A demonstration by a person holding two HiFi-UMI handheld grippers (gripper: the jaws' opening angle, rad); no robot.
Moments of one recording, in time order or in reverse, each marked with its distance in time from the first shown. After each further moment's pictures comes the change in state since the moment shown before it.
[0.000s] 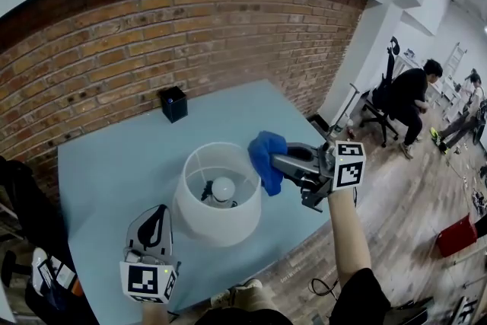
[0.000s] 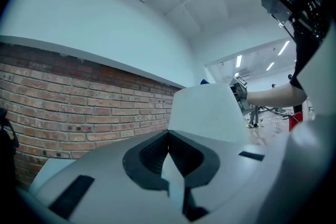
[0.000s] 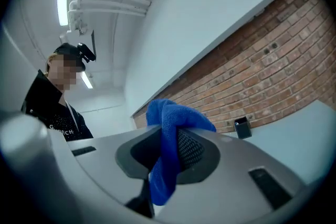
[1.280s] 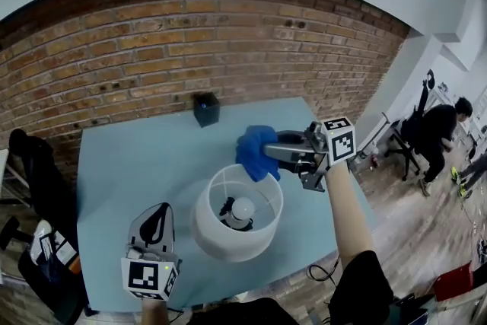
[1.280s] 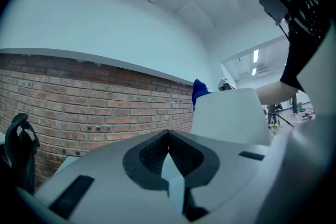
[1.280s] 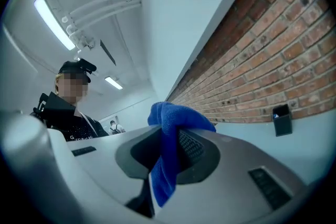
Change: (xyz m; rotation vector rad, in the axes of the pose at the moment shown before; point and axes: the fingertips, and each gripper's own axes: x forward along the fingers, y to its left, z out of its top) left arm -0.001 0.037 0.013 -0.027 0.017 0.189; right arm 0.089 -0.038 0.038 0.126 0.209 0.391
